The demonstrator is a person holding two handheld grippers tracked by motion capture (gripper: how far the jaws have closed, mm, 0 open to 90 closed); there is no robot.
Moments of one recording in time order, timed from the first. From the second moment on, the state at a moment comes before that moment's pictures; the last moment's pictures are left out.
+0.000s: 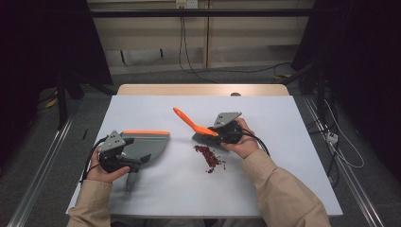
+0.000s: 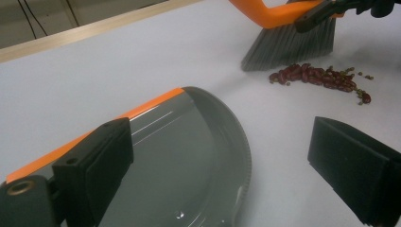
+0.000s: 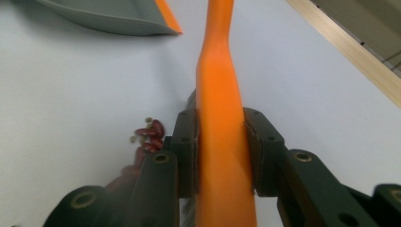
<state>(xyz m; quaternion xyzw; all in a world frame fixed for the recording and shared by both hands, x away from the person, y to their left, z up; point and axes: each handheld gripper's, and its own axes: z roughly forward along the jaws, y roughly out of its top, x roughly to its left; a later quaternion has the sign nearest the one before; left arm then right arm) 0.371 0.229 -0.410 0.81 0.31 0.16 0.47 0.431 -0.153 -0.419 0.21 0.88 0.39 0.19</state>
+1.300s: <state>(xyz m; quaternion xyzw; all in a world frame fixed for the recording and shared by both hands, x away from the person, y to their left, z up) 0.371 0.231 -0.408 0.81 0.31 0.17 0.47 0.451 -0.152 -0.440 0.24 0.87 0.42 0.12</state>
